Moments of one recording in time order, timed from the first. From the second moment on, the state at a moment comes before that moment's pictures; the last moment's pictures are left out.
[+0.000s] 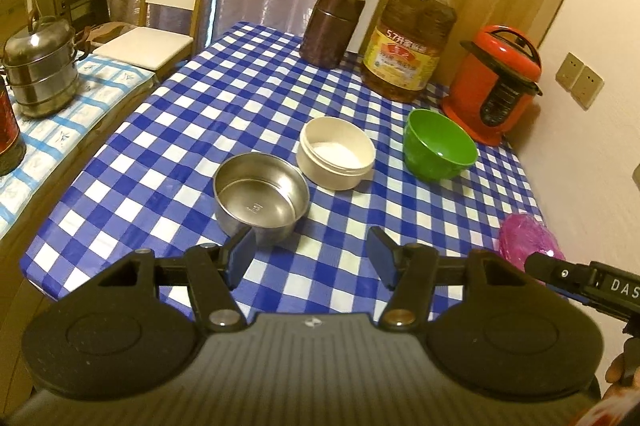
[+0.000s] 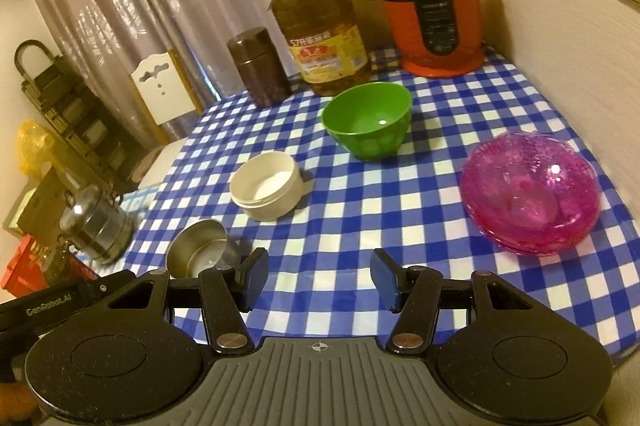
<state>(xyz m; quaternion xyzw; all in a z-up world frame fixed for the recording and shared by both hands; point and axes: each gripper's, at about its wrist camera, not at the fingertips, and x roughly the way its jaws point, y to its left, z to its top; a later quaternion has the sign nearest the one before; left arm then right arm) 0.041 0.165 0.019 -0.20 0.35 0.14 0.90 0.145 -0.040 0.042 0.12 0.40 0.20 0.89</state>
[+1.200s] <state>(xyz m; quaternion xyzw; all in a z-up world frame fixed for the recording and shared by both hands) 0.224 0.242 -0.039 -0.17 0.39 0.10 0.90 0.309 0.038 -0.034 0.12 0.44 0.22 0.86</state>
